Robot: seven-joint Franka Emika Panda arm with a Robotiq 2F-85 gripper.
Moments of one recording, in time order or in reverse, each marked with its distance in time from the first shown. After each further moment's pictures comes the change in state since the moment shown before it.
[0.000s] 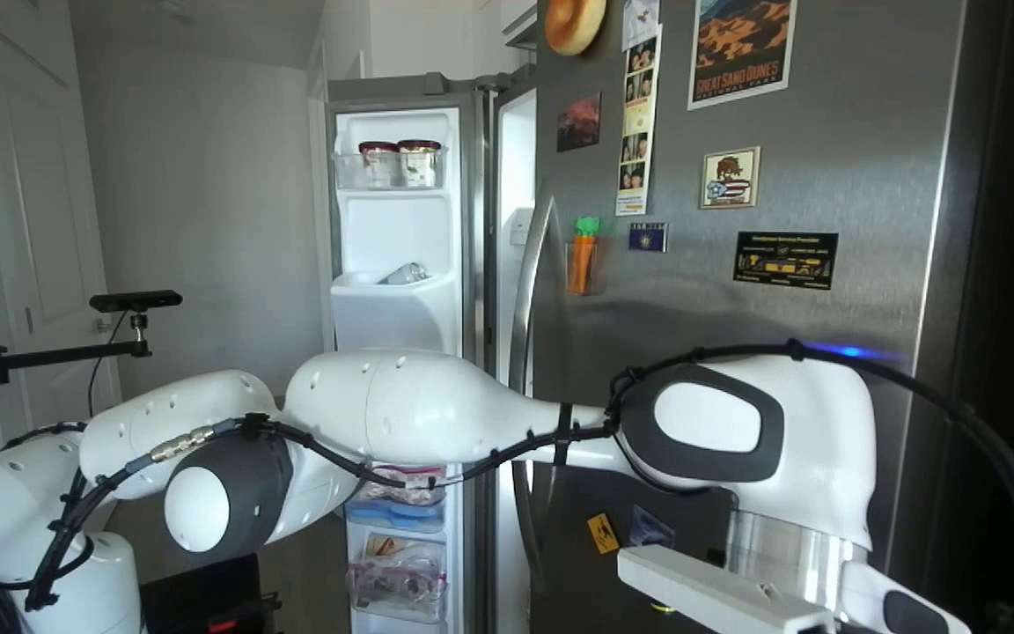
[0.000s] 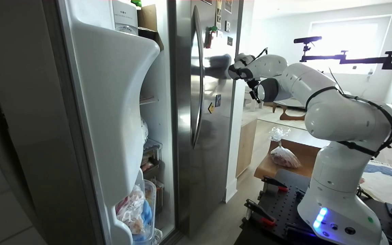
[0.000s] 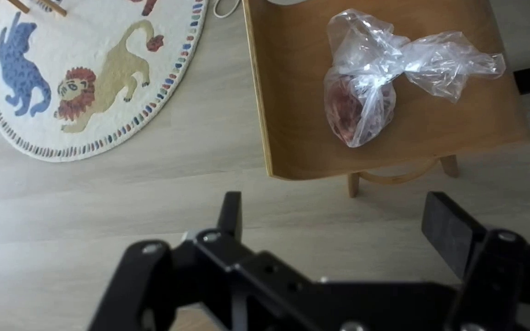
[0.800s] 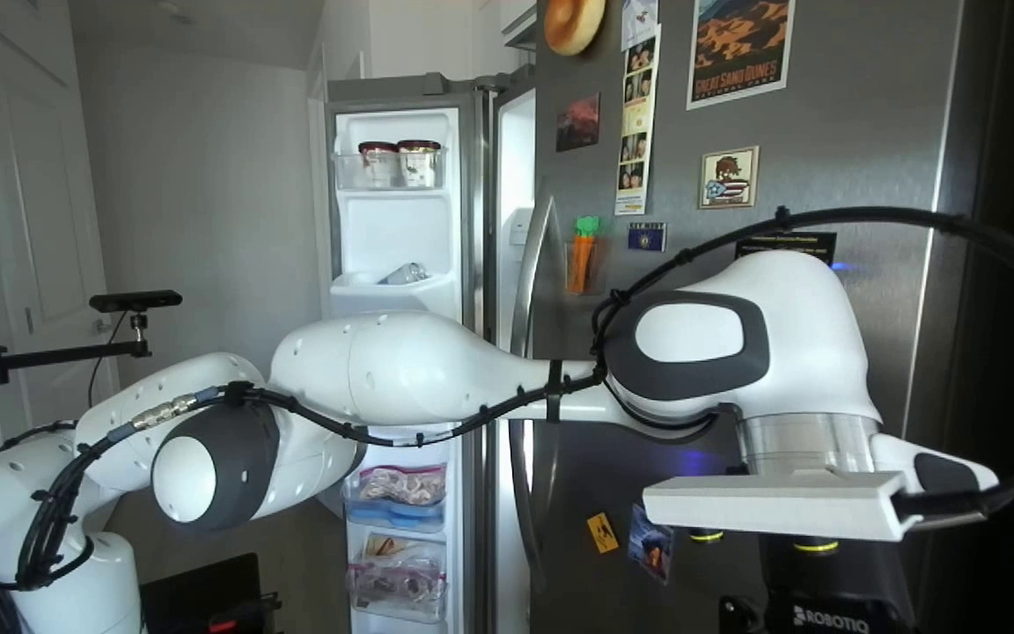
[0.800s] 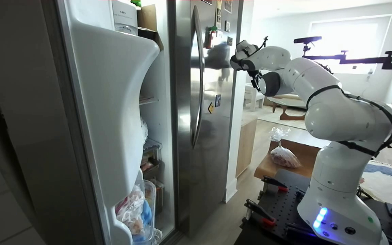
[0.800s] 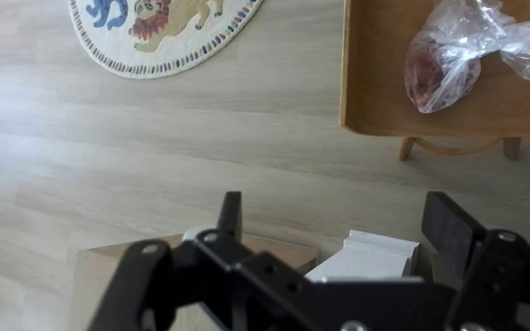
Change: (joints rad) arm 0.000 -0.082 -0.012 0.000 -0.012 0.171 -0.185
